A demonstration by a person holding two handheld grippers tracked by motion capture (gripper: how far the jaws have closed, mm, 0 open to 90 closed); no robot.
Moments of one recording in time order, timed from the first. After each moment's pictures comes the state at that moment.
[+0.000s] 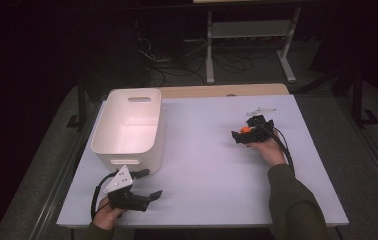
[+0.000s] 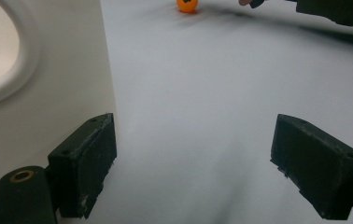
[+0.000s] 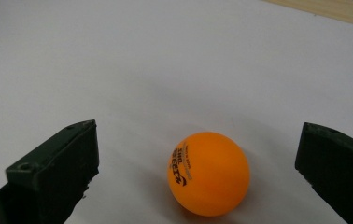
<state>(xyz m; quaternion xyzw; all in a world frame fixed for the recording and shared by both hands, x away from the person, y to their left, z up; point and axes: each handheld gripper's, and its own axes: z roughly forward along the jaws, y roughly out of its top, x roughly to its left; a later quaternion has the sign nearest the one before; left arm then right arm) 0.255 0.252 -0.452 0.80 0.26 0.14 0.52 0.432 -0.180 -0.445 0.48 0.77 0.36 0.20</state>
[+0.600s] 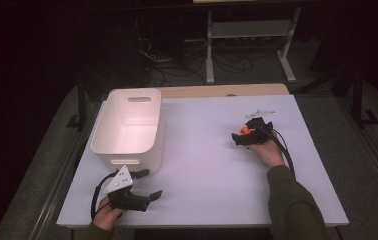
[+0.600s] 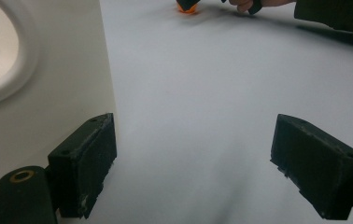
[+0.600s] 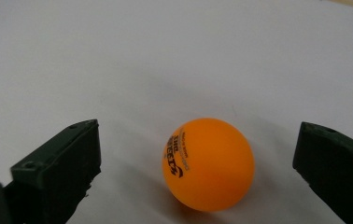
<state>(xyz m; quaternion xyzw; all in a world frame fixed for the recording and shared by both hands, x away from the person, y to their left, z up) 0.255 0.252 -0.452 0.80 0.26 0.14 0.52 0.432 -0.180 -0.457 0.48 0.77 0.35 0.21</state>
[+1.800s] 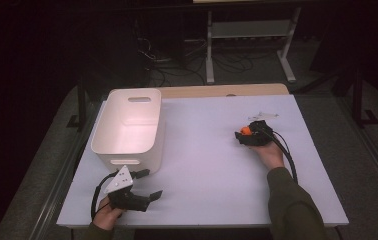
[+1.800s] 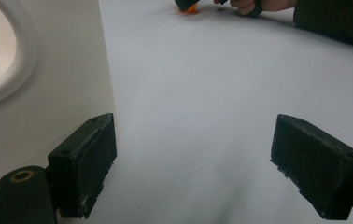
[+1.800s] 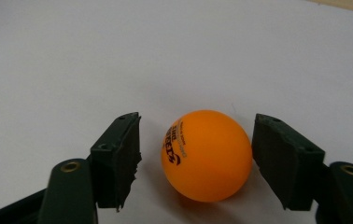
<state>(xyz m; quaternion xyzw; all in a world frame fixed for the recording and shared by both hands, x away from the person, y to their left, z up) 0.254 0.251 -0.452 0.81 0.26 0.14 0.52 0.427 -0.187 -0.462 0.48 0.77 0.38 0.21</state>
